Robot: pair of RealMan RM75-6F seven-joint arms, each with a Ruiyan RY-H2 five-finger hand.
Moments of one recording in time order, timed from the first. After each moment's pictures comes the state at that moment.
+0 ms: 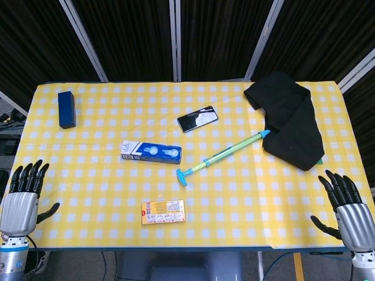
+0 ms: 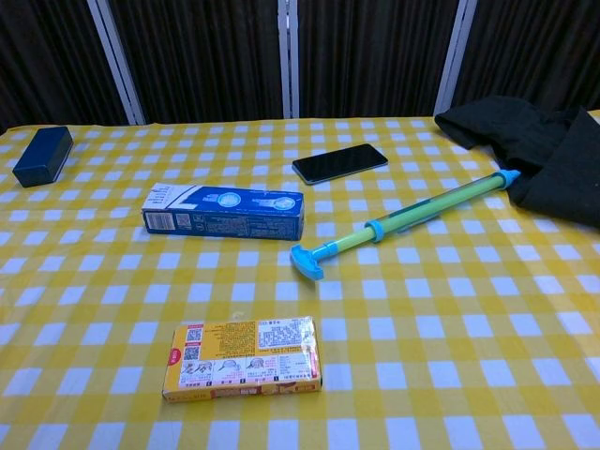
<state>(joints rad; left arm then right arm) -0.05 -1.30 -0.05 -1.68 1.57 1.61 0.33 0.02 -1.09 0.01 -1.59 -1.70 1.64 0.07</state>
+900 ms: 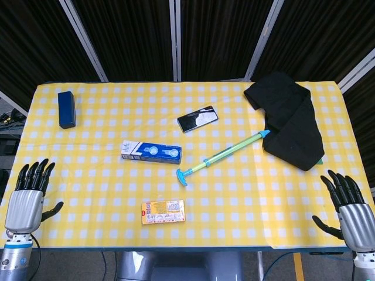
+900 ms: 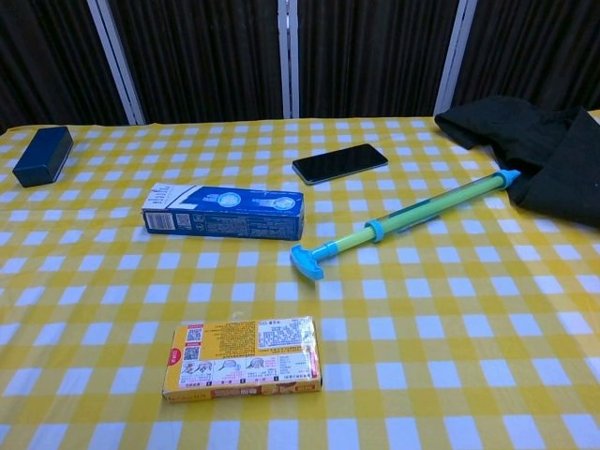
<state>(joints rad) -0.07 -1.30 -0.06 -1.68 1.57 1.57 0.34 0.02 -1.09 0.02 -1.59 -1.68 1.64 0.10</state>
